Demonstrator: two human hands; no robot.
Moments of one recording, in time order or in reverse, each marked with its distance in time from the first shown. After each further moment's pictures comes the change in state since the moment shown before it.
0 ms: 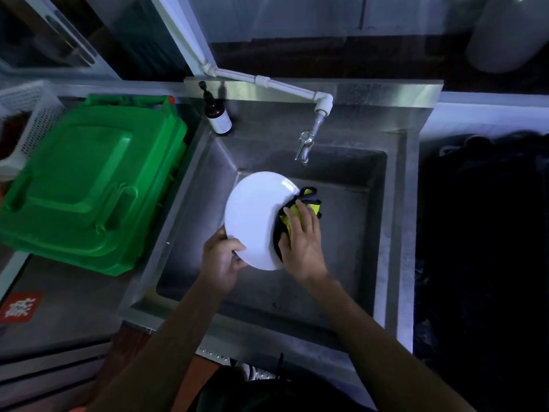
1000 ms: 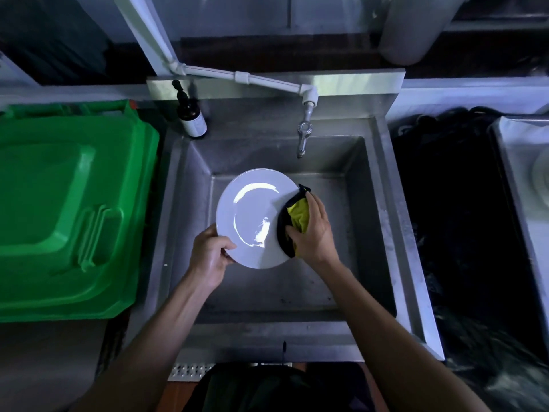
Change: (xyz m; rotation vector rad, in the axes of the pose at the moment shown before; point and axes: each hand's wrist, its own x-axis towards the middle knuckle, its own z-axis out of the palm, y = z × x) left_hand 0.073 0.036 -0.086 0.158 -0.303 -0.059; right_hand 0.004 -0.040 0.036 0.149 0.110 0.432
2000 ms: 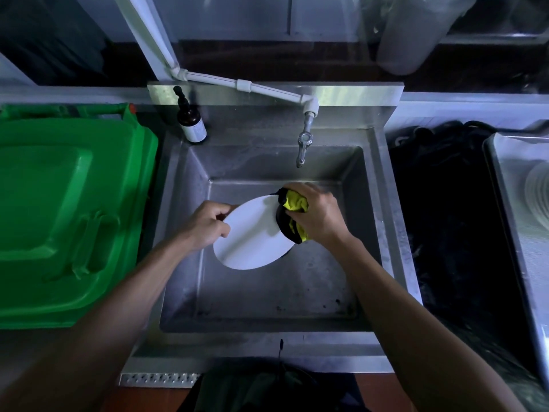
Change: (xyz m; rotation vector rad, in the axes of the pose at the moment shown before) left_hand 0.046 0.069 -0.004 0.776 -0.326 0.190; right_hand 0.046 -0.048 -0.045 -0.209 0.009 -0.357
